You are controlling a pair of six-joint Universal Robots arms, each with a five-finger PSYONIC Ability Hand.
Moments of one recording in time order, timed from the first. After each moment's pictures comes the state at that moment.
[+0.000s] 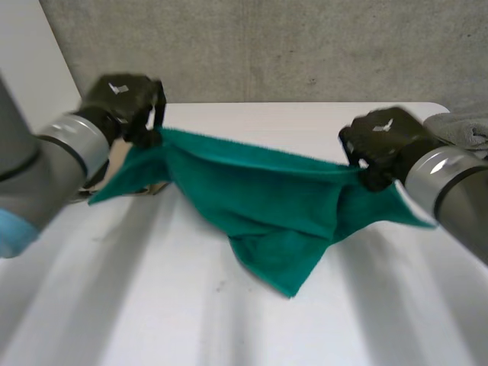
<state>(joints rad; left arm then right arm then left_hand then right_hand) 4.34 -1.85 -1.31 3.08 -1.45 3.38 1.98 -1.38 1.40 0.24 1.47 2.65 1.17 1.19 1.19 1.19 0.98 1.13 1.18 1.19 1.20 0.99</state>
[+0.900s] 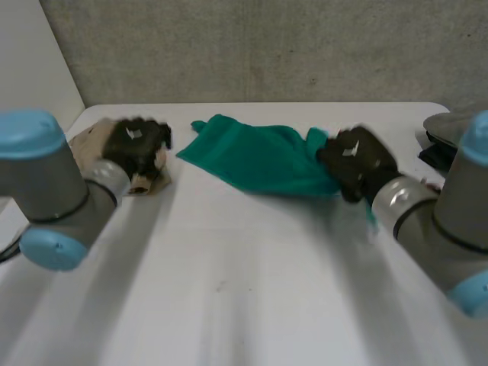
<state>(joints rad) 4.38 -2.06 -1.45 3.37 -1.45 3.42 1.99 -1.27 1.57 -0.10 1.37 2.52 0.60 0.67 0.70 0.69 0.51 1.13 1.18 1.19 1.20 1.02</state>
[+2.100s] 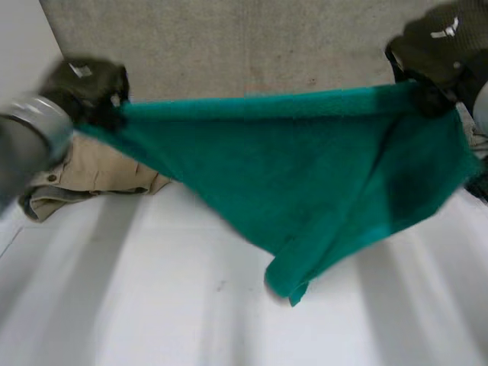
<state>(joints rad) 4.46 -1.77 -1.28 3.02 -1.42 3.48 1.93 -1.51 1.20 0.37 1.51 2.45 1.18 1.20 1.19 1.19 0.98 1.13 1.18 1.19 1.20 1.02</state>
